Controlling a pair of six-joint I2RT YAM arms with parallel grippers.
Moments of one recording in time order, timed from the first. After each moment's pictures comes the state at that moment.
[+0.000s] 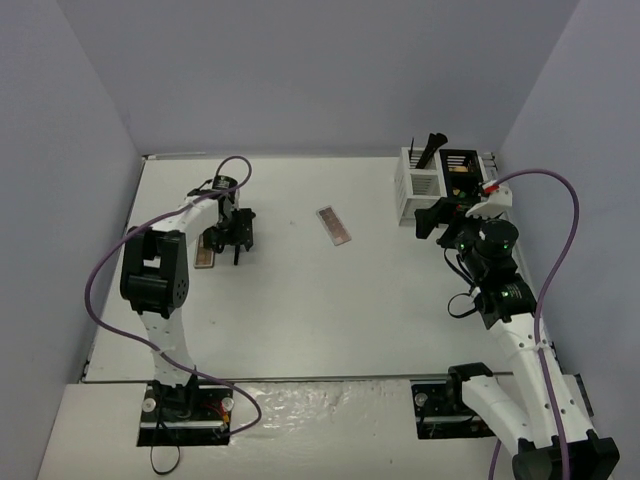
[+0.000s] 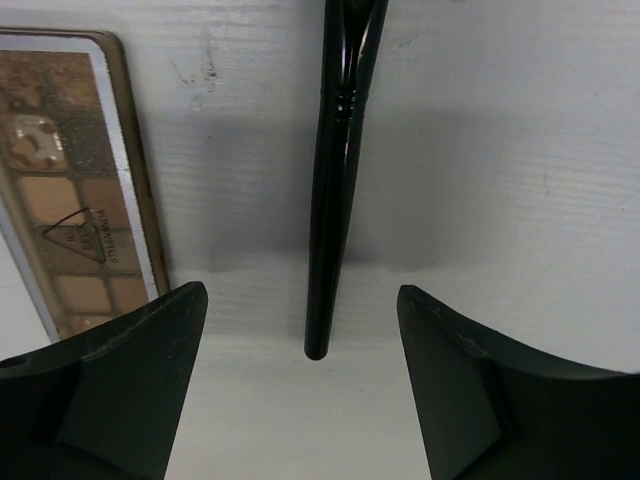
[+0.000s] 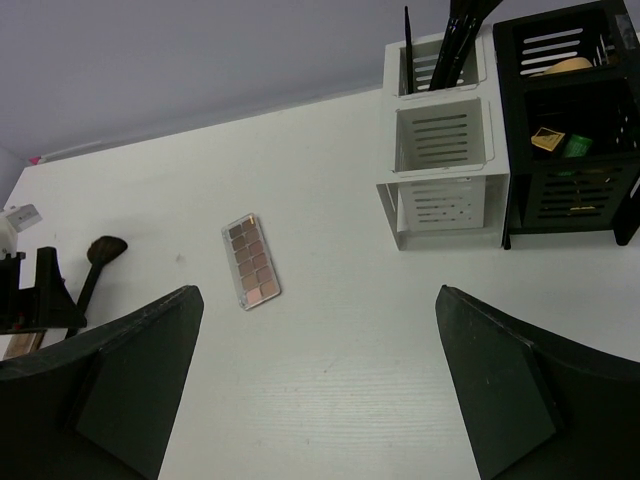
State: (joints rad) left arm -0.17 1.95 1.44 -0.72 -0.04 -0.26; right arm 0.13 0.81 0.76 -0.12 -0.03 0.35
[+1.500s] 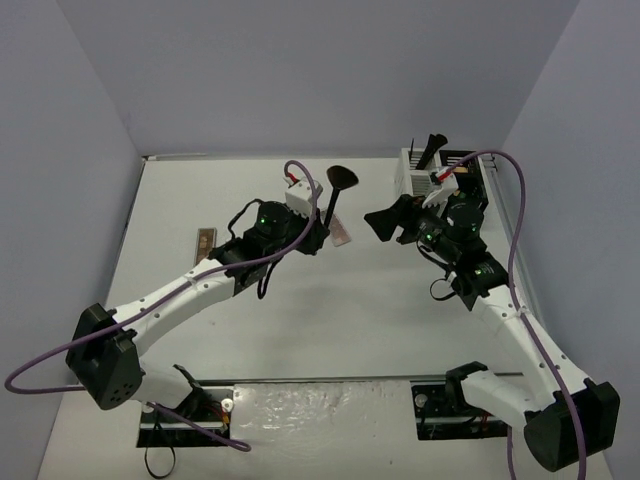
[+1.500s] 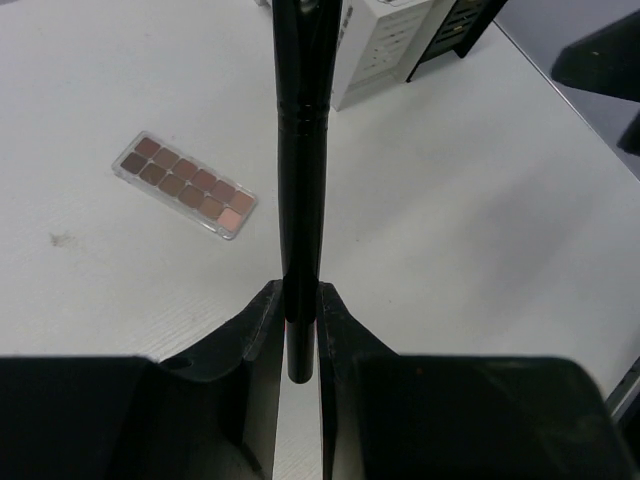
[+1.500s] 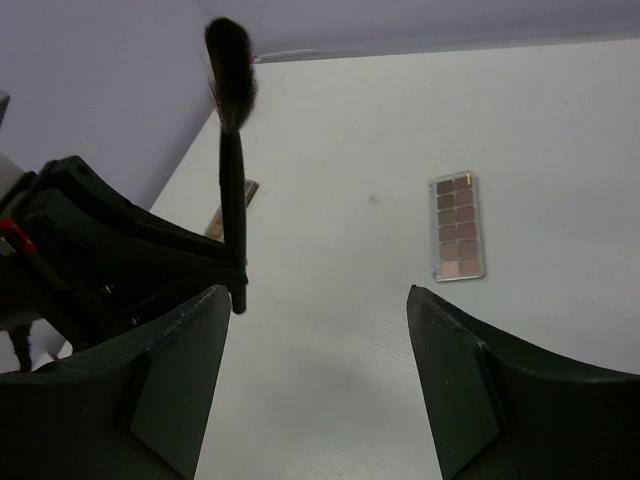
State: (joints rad) left arm -0.74 1.38 1.09 -0.03 0.02 -0.26; right arm 0.31 1.01 0.81 0.04 -0.34 0.47
